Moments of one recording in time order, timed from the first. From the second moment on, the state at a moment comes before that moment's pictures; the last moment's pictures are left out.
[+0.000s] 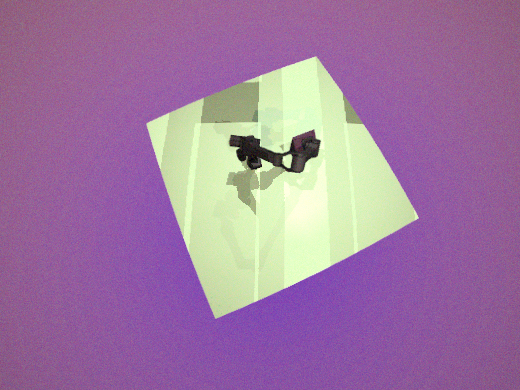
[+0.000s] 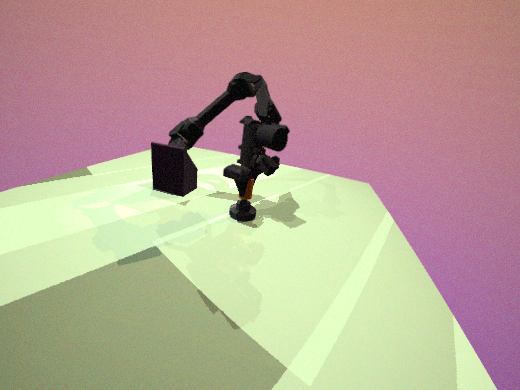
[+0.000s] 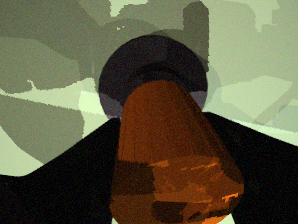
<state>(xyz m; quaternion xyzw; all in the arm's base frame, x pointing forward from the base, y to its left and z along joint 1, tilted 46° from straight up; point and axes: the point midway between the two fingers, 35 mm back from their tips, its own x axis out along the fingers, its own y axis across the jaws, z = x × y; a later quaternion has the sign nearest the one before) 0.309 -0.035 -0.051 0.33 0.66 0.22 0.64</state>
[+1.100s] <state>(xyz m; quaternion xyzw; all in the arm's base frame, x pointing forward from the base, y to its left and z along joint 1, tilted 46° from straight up) 0.309 -0.036 -0.050 0.37 0.68 0.17 0.61</state>
